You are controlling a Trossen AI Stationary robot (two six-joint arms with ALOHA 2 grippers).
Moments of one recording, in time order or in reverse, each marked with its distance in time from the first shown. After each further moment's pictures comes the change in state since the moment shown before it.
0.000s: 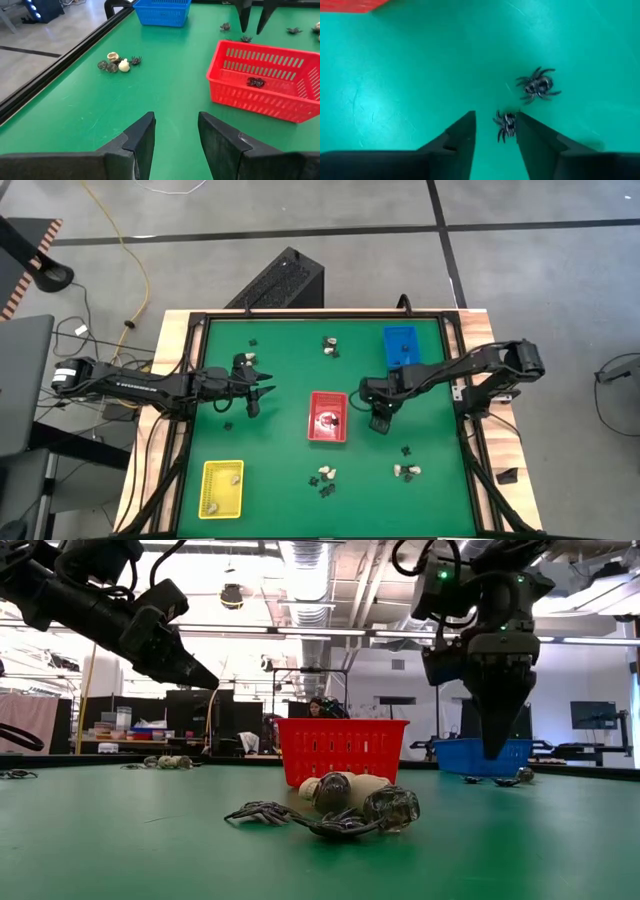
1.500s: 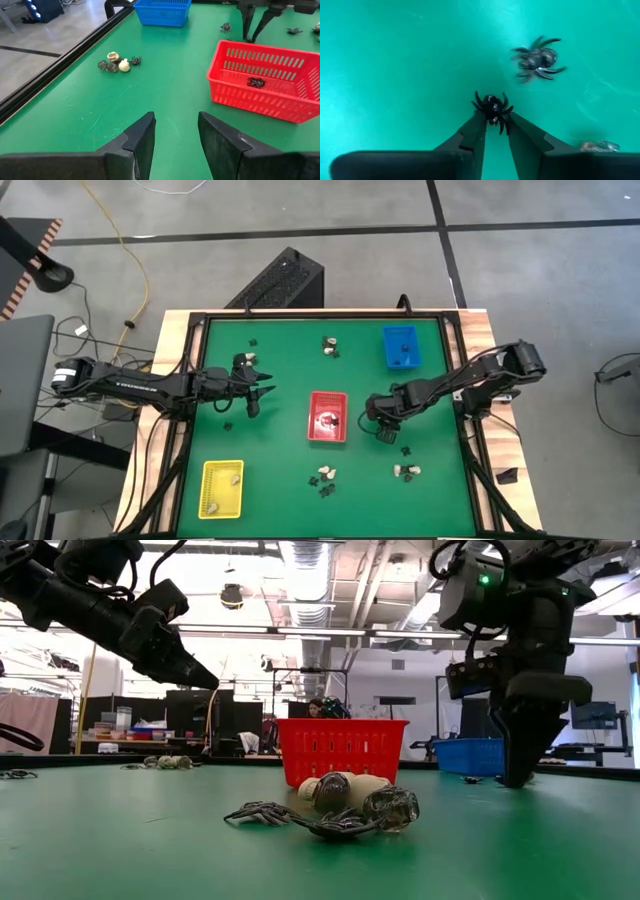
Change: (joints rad) left arm 0.000 0.000 0.000 -0.001 0.000 -0.003; right arm 0.145 0.004 -0.116 0.100 0.177 0.021
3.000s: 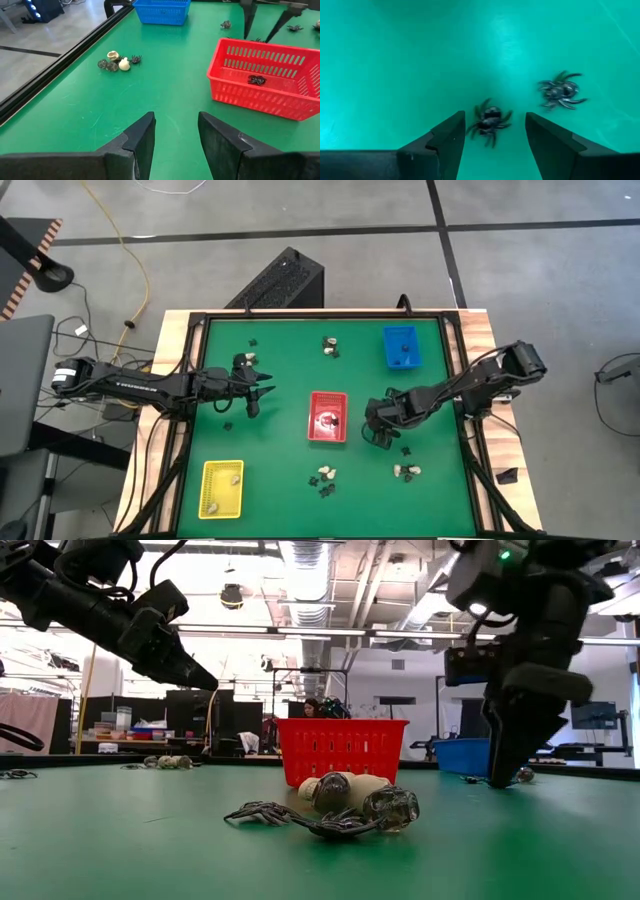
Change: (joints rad) left arm 0.000 0.000 0.000 -0.006 0.000 0.007; right arm 0.088 0.000 -0.026 0.140 0.119 0.036
